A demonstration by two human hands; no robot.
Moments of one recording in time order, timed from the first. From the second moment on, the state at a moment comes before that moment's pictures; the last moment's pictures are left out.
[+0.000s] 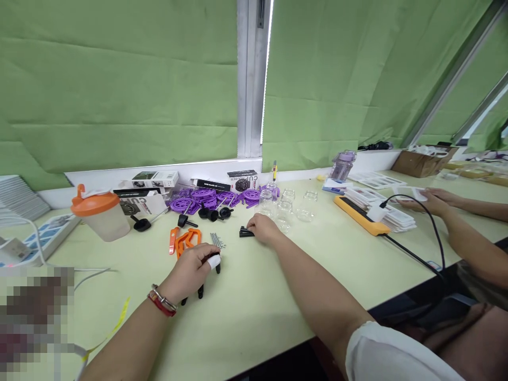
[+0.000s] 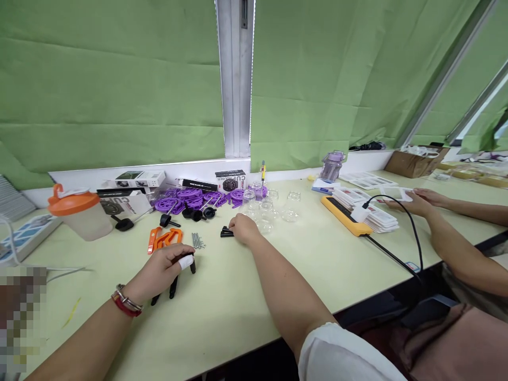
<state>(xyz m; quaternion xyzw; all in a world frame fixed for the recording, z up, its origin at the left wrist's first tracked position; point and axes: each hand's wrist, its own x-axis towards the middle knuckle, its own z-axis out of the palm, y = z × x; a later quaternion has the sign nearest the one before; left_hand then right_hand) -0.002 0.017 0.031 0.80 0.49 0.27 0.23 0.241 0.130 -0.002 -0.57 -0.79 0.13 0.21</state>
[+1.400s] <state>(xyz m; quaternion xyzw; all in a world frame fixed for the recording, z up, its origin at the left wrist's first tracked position) -0.001 0.015 0.032 0.82 0.47 0.26 0.20 0.228 0.141 0.004 -0.63 -0.75 0.14 0.17</state>
